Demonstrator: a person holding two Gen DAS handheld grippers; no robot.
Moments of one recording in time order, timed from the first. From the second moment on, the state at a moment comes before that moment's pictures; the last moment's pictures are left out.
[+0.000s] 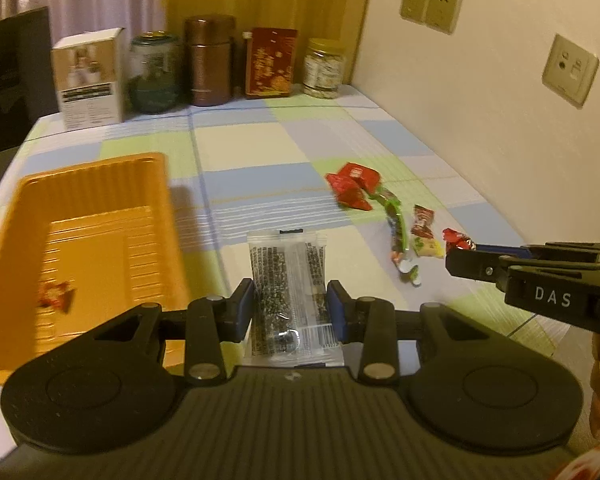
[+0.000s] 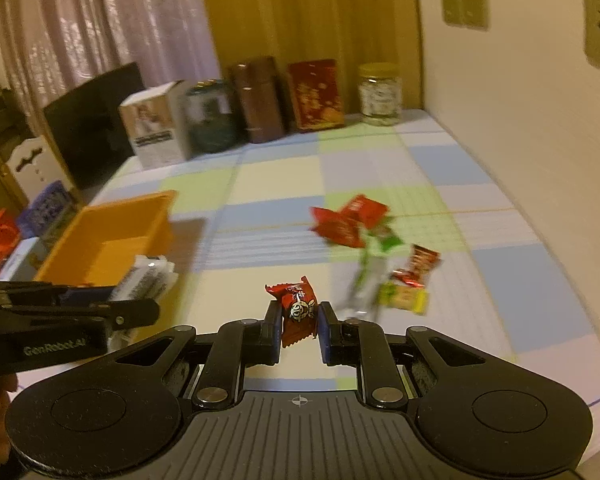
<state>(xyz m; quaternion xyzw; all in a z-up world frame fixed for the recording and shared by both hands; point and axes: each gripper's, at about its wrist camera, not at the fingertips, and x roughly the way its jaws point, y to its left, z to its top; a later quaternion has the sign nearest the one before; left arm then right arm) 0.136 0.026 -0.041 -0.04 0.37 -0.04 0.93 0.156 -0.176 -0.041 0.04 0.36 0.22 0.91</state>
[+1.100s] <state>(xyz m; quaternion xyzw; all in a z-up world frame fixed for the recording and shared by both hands) 0.114 0.195 -0.036 -0.06 0.38 0.07 0.92 0.166 0.012 -0.040 0.00 0.37 0.34 0.87</state>
